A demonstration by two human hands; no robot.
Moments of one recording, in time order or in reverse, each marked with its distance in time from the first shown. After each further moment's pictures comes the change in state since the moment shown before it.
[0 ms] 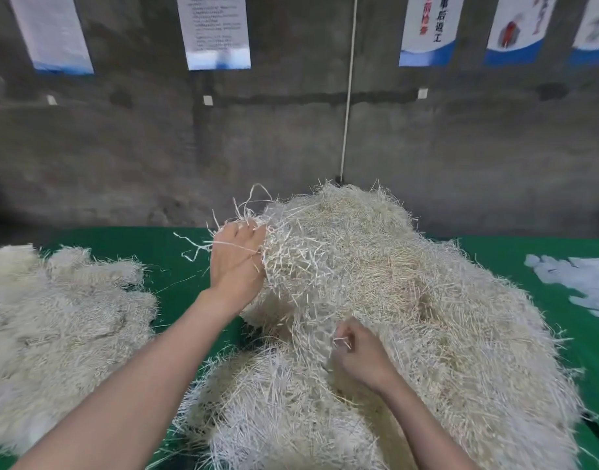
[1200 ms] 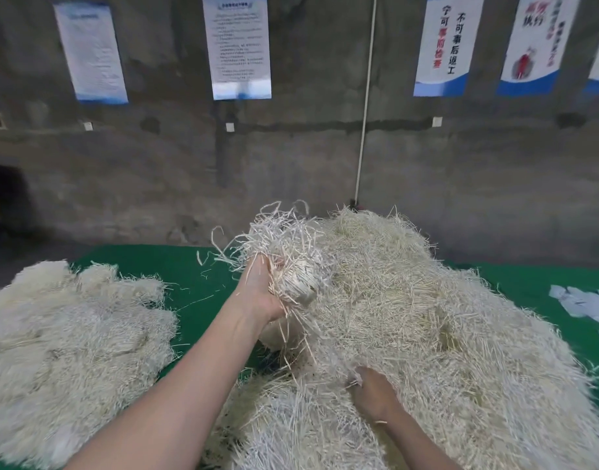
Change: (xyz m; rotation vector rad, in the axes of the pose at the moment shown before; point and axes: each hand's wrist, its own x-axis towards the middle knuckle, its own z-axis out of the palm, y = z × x) left_hand 0.011 0.012 -0.043 -2.034 -0.425 -1.302; right_hand 0.032 0.036 0.035 -0.323 -0.076 0.102
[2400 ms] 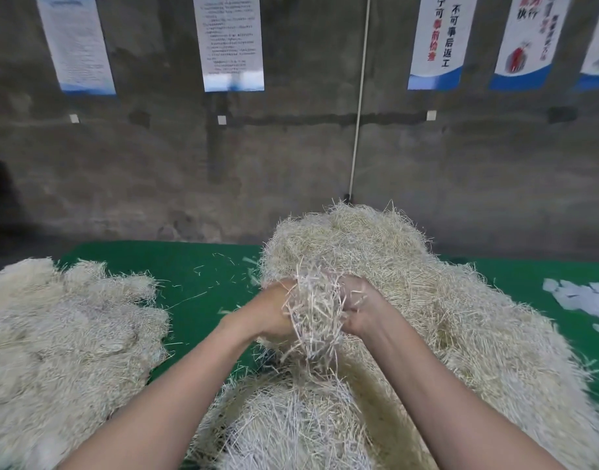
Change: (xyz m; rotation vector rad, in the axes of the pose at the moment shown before) left_hand 0.020 -0.025 -0.026 1.745 -0.158 0.388; right_hand -0.009 -0.142 -0.121 1.406 -0.208 0.199
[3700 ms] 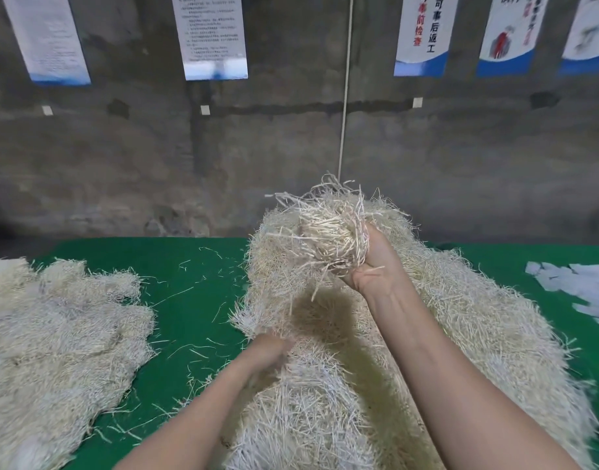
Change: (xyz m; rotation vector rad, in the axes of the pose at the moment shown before) left_hand 0.023 -0.052 0.098 -0.610 -0.195 -0.296; right_hand 0.028 -0.037 -0.035 0.350 0.127 -0.156
